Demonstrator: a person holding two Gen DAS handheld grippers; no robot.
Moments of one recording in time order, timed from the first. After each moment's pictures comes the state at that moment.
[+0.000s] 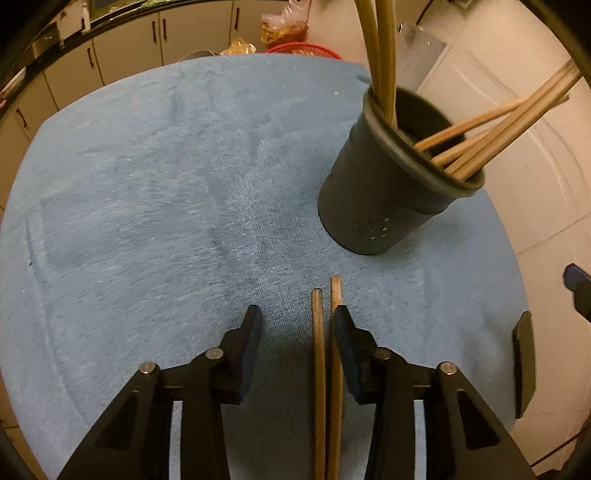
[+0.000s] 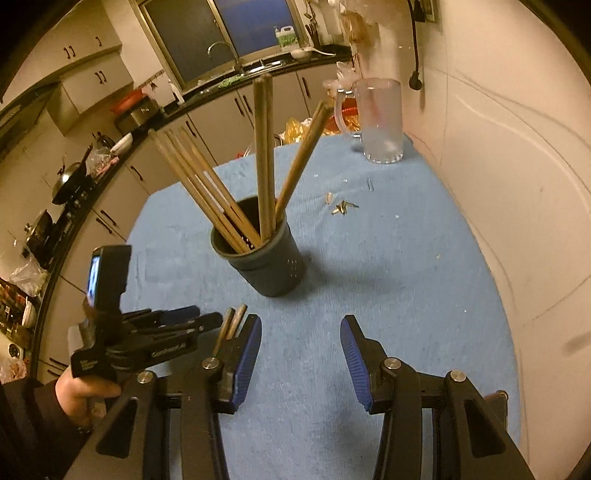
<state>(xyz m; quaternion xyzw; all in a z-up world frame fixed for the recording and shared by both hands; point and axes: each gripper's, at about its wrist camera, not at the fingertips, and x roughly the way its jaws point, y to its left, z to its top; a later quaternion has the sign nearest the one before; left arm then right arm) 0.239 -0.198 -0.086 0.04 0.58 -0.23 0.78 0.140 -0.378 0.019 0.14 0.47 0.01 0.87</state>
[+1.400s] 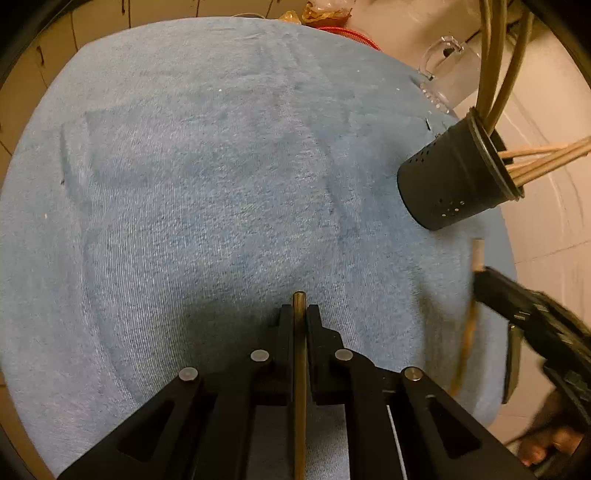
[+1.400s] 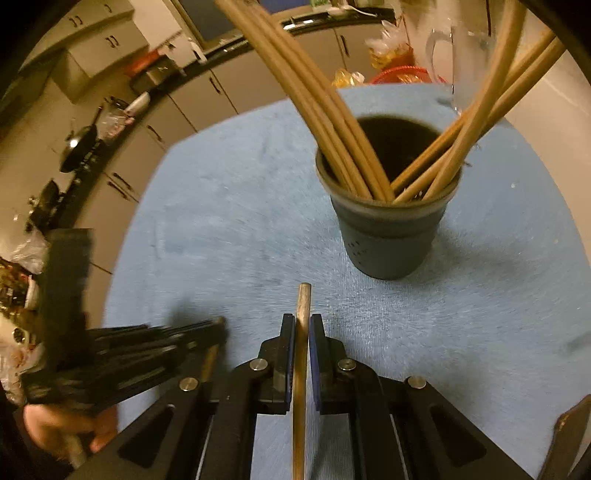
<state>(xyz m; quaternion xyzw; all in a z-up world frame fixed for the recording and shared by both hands) 0.253 -0.113 -0.099 -0.02 0.63 -0.21 0.75 0.205 -0.266 -0.045 0.15 0.52 0.06 0.84</state>
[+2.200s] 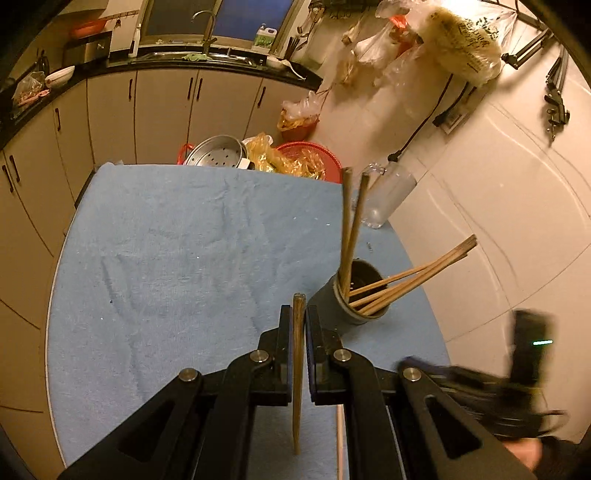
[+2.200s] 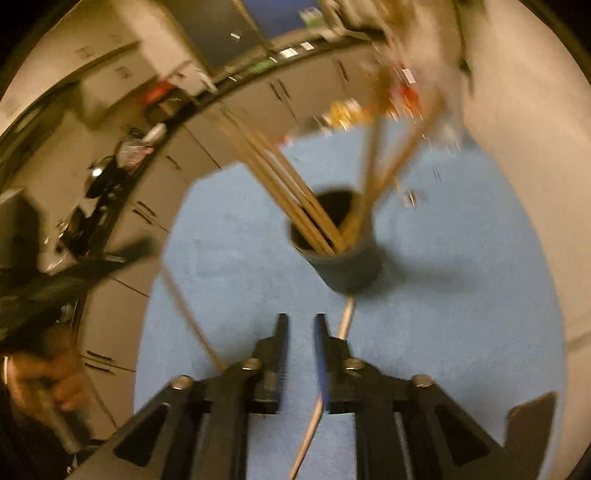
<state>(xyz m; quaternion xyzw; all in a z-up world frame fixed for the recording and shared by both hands) 0.233 -0.122 0.057 -0.09 0.47 -0.23 0.85 0.171 -0.338 0.010 0.19 0.50 0.07 0.84</state>
